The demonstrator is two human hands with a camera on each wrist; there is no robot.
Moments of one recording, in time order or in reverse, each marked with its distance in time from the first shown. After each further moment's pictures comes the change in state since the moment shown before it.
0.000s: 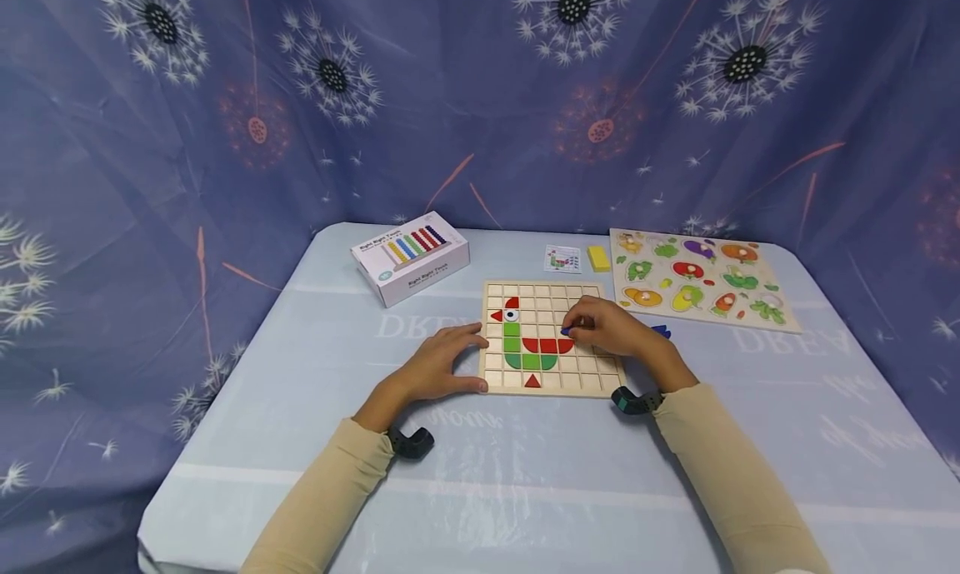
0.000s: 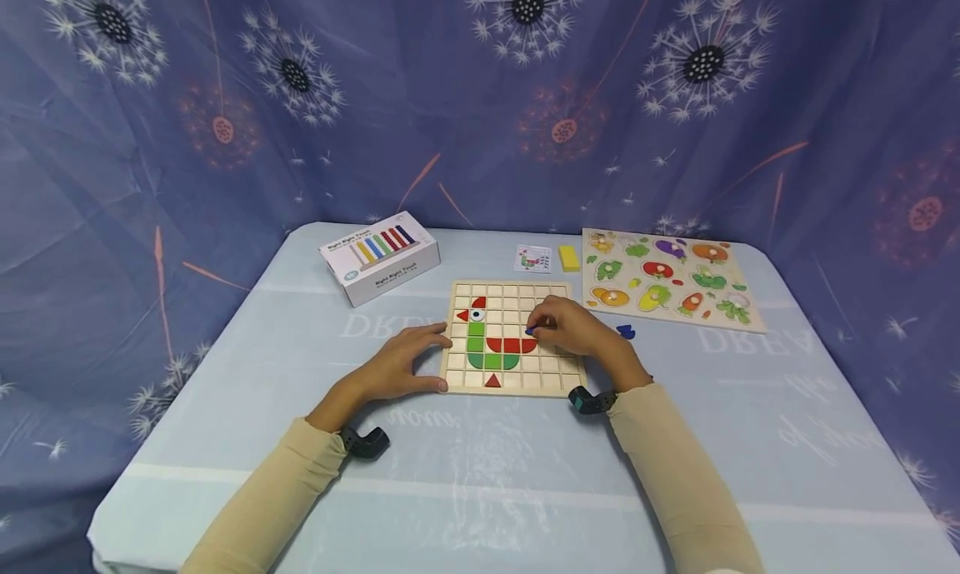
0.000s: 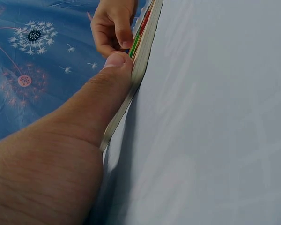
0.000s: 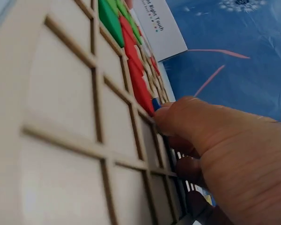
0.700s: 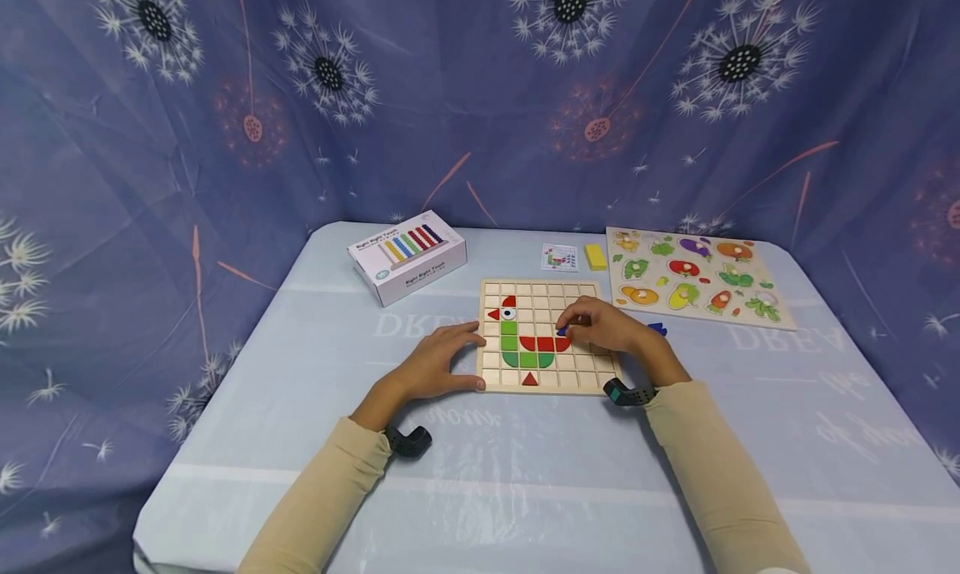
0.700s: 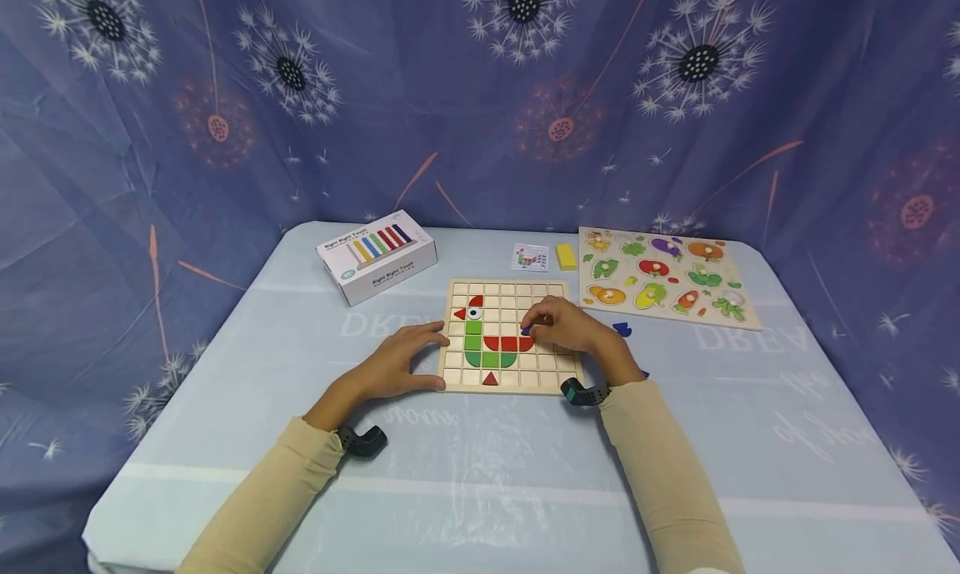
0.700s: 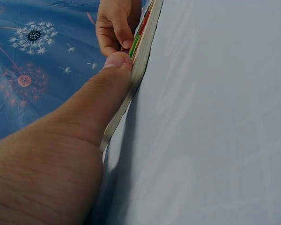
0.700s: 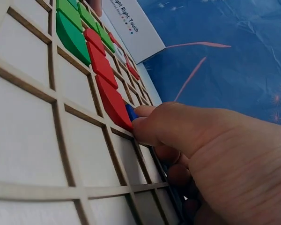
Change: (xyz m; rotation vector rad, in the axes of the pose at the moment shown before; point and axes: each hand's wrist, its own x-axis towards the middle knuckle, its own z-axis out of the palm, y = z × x) left_hand 0.002 -0.001 0.002 0.006 0.010 0.019; right_hand 0.003 0.003 0.004 0.183 -0.038 0.144
